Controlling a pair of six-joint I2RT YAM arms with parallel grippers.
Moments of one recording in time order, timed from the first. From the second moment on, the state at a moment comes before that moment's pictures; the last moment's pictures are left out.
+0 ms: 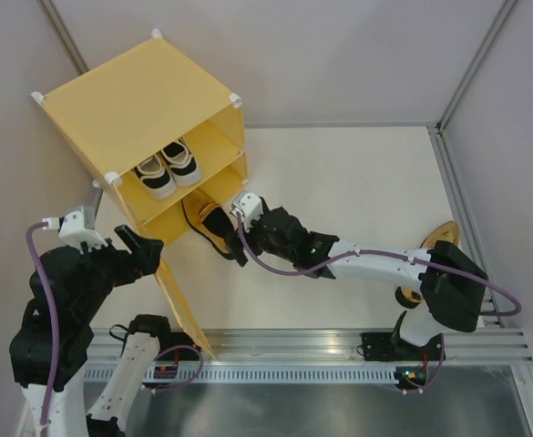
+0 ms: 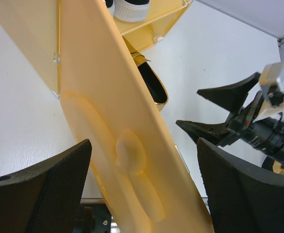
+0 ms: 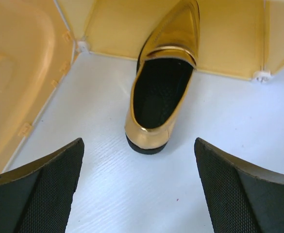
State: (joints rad) left arm -0.10 0.51 1.32 -1.20 0.03 -0.44; right arm 1.07 1.57 1.06 0.17 0.09 0.03
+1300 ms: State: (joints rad) left arm -0.10 0.51 1.32 -1.21 0.02 -0.44; right arm 1.06 2.11 1.02 0.75 0.16 0.06
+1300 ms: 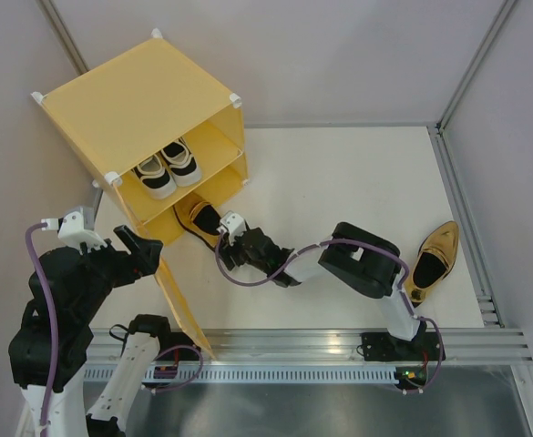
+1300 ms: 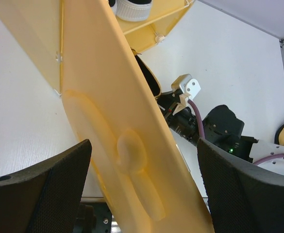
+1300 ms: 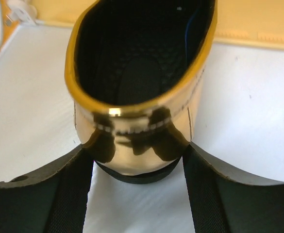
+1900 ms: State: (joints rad) left arm -0.10 0.52 1.33 -1.23 0.02 -0.44; right arm 1.07 2.34 1.45 0.60 0.22 0.11
